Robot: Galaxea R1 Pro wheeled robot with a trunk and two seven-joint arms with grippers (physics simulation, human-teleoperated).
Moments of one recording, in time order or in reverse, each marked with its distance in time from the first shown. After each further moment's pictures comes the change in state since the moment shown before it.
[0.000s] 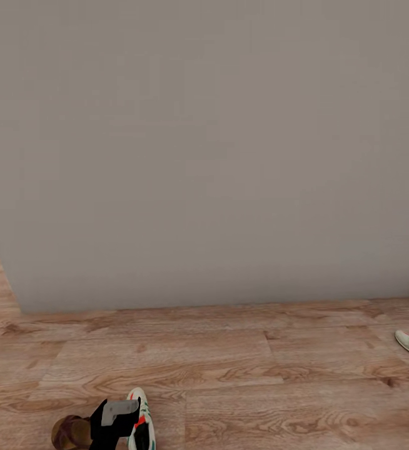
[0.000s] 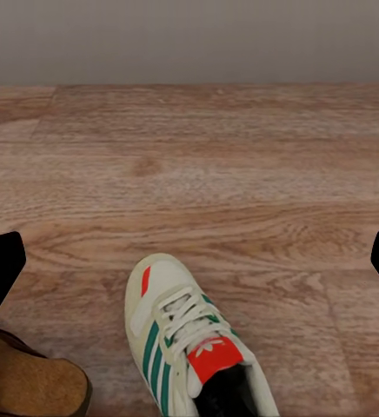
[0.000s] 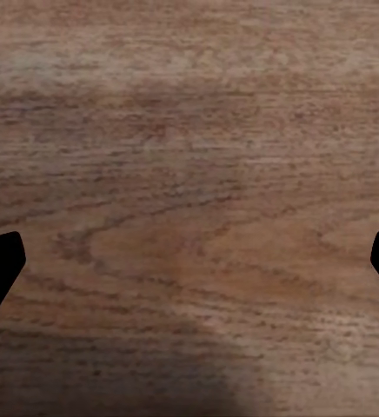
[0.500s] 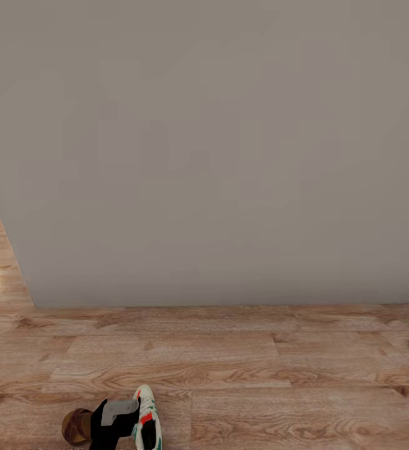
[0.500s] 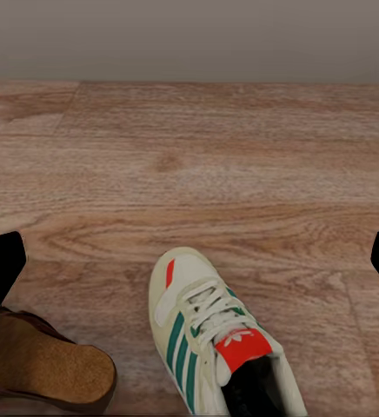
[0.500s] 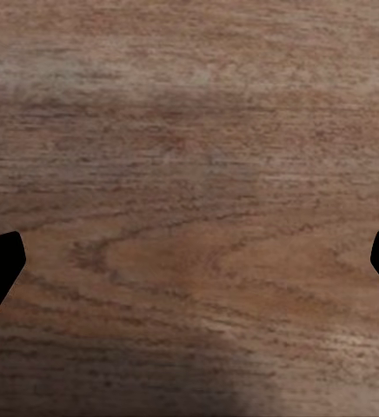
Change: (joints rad) left arm 0.000 0.000 0.000 0.000 0.000 0.000 0.000; right arm 0.000 0.000 0.000 0.000 0.000 0.000 0.000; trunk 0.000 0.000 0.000
